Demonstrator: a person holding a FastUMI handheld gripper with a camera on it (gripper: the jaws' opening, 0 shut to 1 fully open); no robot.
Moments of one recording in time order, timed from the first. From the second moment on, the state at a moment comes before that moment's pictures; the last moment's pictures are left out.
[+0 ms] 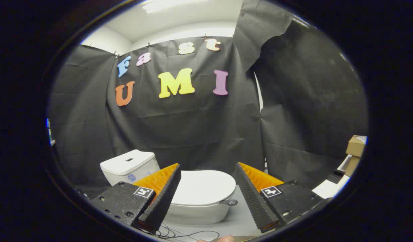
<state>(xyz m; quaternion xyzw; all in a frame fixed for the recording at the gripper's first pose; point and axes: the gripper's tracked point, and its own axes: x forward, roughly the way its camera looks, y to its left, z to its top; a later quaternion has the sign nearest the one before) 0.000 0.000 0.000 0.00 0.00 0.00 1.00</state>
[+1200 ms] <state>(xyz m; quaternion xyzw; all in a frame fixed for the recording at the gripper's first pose) 0.017 -0.006 -0.021 -0.03 0.02 0.01 1.00</state>
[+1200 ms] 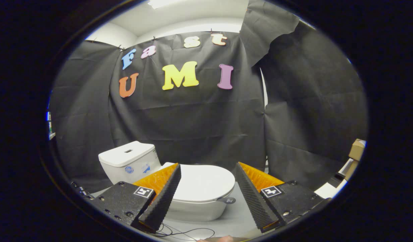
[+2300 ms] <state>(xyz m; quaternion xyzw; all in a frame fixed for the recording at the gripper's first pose) 0.059 -0.051 -0.094 -0.05 0.18 -0.04 0.98</state>
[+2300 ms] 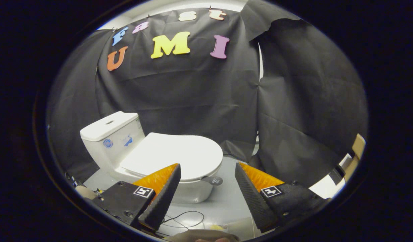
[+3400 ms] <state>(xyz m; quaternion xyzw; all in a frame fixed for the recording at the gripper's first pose) 0.159 -0.101 -0.215 0.19 0.42 -0.05 0.89</state>
